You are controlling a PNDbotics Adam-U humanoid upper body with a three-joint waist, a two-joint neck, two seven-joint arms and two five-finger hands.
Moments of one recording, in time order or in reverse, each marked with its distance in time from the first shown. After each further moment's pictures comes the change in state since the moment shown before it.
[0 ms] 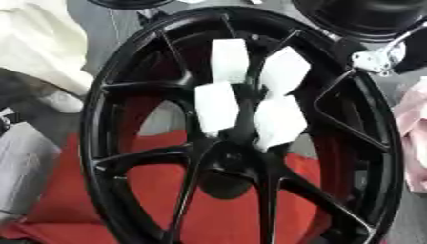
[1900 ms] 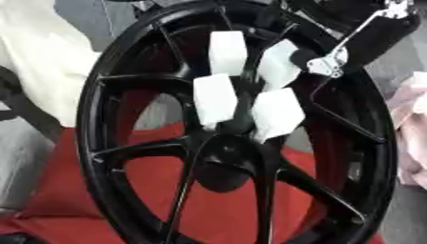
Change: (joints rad) left arm -0.010 -0.001 -0.007 0.000 0.016 0.026 -0.008; right arm -0.036 0.069 0.088 0.117 -0.024 -0.080 0.087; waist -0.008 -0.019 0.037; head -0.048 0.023
